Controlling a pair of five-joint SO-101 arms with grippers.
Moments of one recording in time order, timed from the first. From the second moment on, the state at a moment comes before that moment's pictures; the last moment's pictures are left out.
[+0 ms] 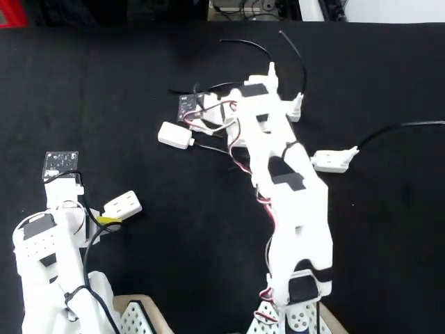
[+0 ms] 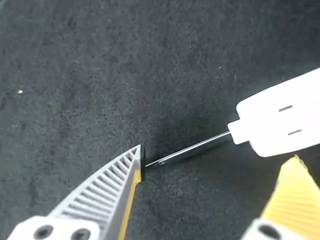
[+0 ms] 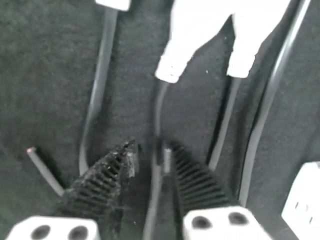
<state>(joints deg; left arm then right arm) -32.2 -47.3 74.5 50.0 -24.7 -12.3 43.2 -23.9 69.1 72.9</state>
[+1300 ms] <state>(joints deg) -32.2 -47.3 74.5 50.0 -24.7 -11.3 54.5 -41.9 76.3 69.6</state>
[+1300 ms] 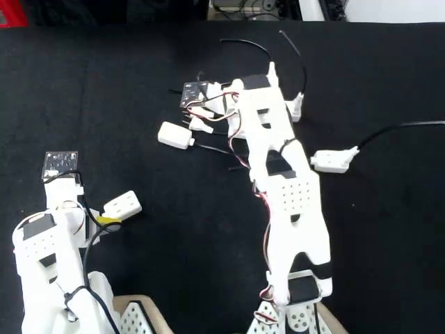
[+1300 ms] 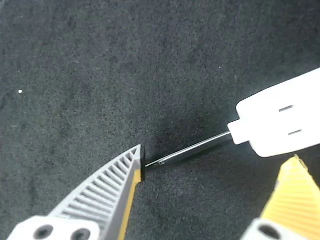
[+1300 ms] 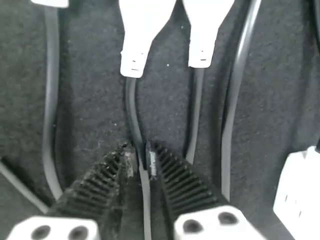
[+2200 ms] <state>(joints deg) -32.2 -47.3 74.5 50.0 -24.7 -15.3 19.5 -39.5 98.9 77.8</state>
